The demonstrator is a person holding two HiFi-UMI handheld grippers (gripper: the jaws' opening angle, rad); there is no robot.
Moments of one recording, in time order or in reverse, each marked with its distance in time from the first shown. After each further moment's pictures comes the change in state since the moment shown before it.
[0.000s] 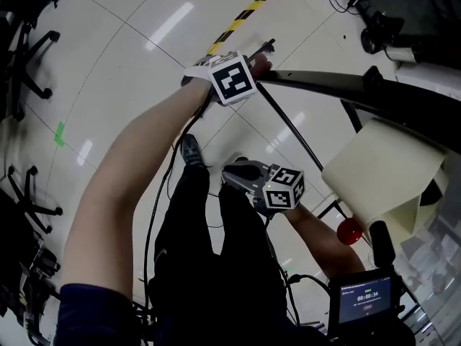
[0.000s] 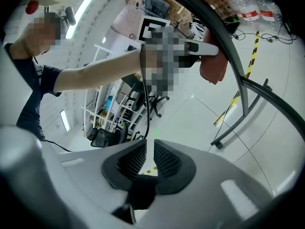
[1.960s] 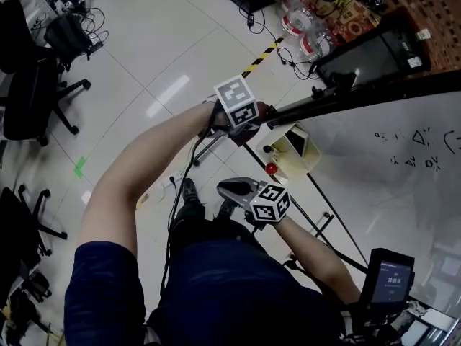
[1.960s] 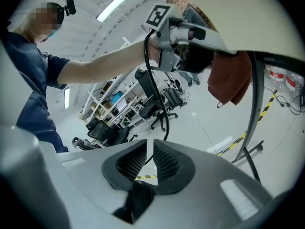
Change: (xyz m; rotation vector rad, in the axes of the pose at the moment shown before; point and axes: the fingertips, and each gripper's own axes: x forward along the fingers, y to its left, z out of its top) left arm -0.214 -0.093 0.154 -0.127 -0.078 -0.275; right arm -0.052 0.166 0.108 -0.325 -0.038 -0.092
